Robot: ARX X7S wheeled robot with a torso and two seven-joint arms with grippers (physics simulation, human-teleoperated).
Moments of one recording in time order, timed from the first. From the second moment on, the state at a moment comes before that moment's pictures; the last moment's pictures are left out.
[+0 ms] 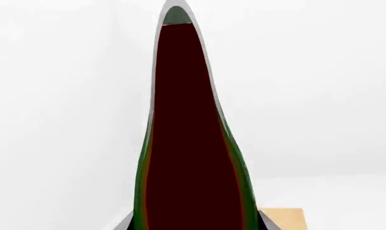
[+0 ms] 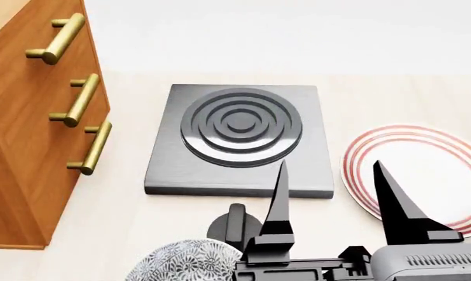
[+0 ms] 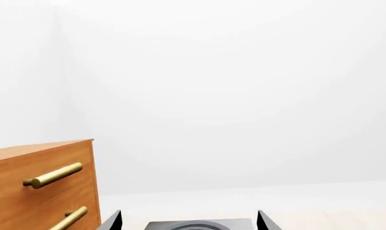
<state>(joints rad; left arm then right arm) -1.62 -0.51 0.48 -0.50 -0.44 -0.78 -0.20 0.16 0.38 -0.09 -0.86 0.60 0.54 0.40</state>
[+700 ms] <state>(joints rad) -1.46 -0.54 0.40 -0.47 -0.56 -0.85 -0.20 0.16 0.39 -0.10 -0.85 0.61 0.53 0.42</state>
